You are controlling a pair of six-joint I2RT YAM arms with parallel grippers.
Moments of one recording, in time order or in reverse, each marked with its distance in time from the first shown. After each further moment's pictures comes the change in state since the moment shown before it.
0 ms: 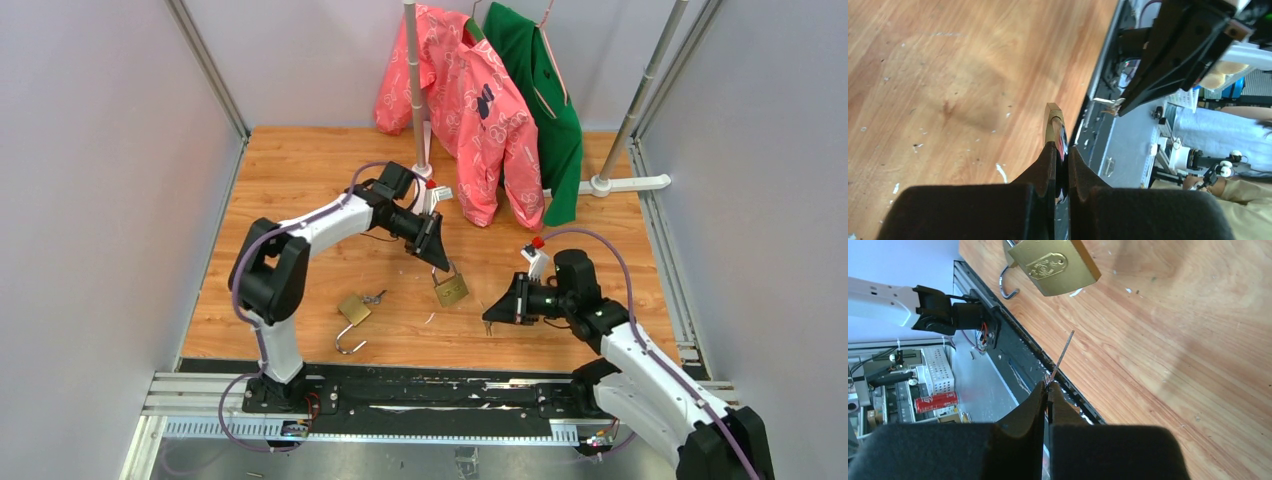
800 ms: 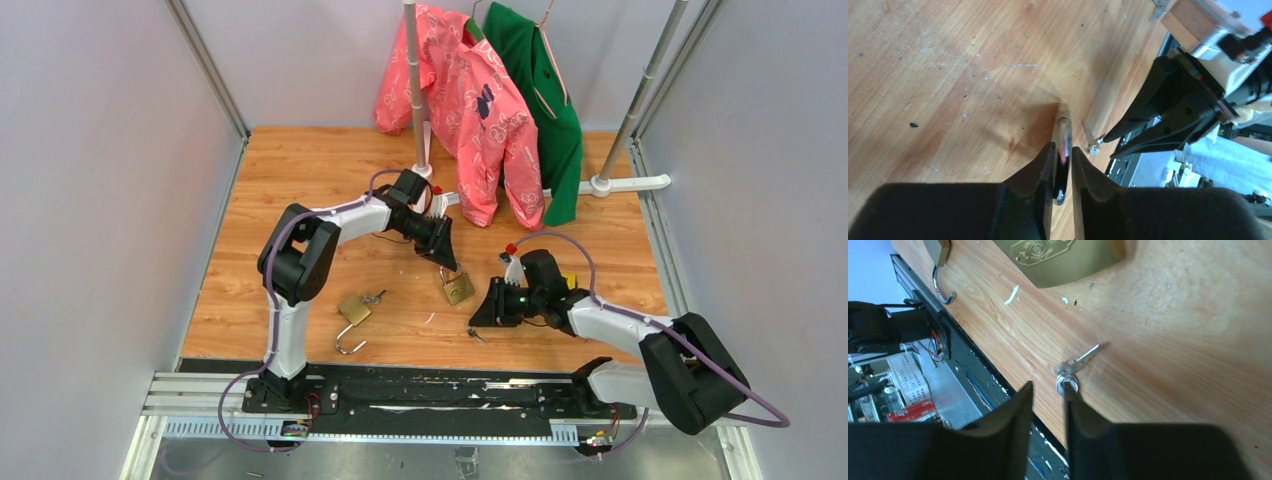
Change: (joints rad) left arm -0.026 0.262 0.069 0.121 -0.120 -0.070; right arm 0.114 0.440 -0.059 0.304 0.119 0.032
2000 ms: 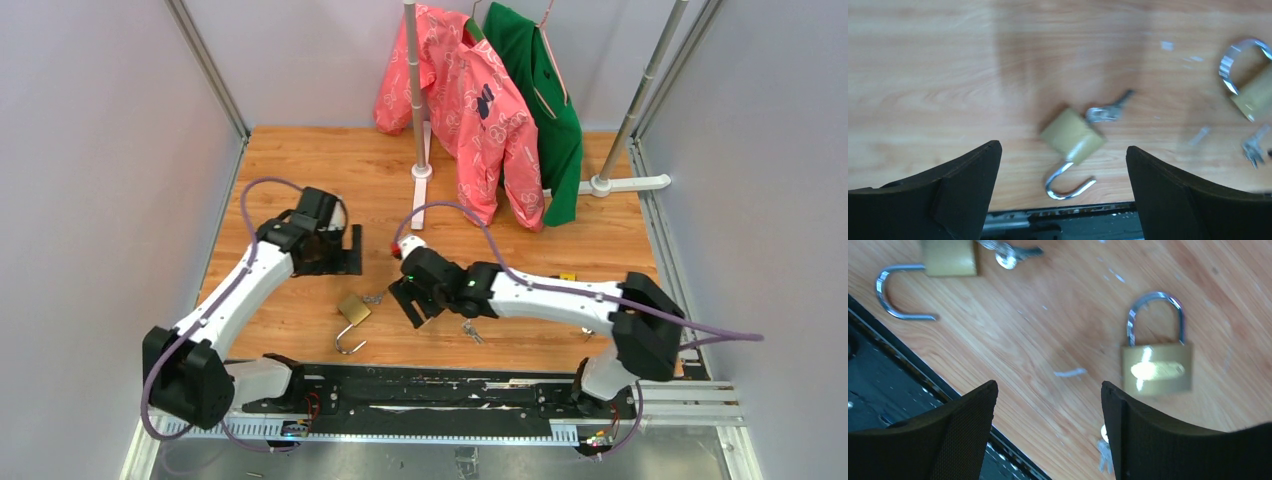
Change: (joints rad) left arm 0.130 -0.803 -0.384 -0.418 -0.944 -0.117; right arm 0.607 0.279 0.696 -0.497 0.798 -0.307
